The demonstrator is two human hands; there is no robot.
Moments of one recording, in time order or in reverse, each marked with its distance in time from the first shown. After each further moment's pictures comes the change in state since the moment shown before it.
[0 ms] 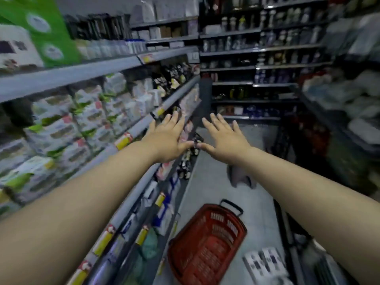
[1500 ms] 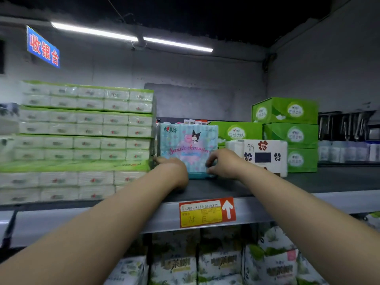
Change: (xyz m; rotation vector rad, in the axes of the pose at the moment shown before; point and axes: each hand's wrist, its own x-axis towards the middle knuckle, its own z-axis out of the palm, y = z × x) left_hand -0.142 -0.334 -0.163 0.205 -0.199 -1.446; right_hand 0.255 -0.484 -0.125 0.517 -0.025 -0.952
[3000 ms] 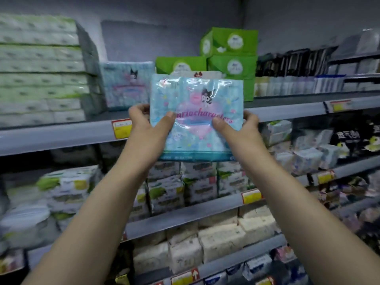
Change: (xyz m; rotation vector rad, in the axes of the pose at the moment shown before) left_hand -0.174 0.085 0.057 -1.677 0.444 0.284; right_hand -0.246 0.083 -0.023 0.958 0.449 0.245
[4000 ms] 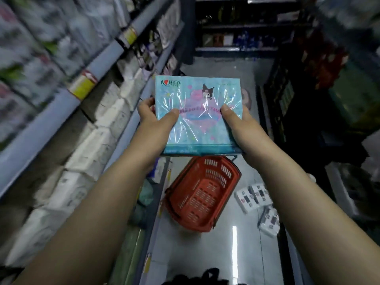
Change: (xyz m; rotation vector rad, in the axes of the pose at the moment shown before) left_hand -0.222 -0.113 0.131 -0.186 -1.184 -0.390; right_hand -0.325 0.095 -0.128 -0.183 0.886 0.555
